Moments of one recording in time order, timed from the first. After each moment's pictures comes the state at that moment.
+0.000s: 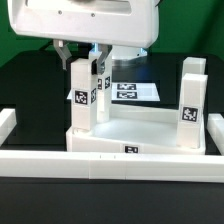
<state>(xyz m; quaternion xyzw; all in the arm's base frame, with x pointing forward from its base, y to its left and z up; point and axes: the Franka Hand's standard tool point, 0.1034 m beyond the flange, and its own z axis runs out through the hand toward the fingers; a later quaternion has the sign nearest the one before) 0.593 -0.082 0.127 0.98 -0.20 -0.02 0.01</state>
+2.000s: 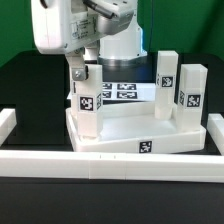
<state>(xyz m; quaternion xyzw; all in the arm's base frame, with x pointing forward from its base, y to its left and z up) 0.603 -0.079 0.124 0.60 -0.80 0.00 -0.05</state>
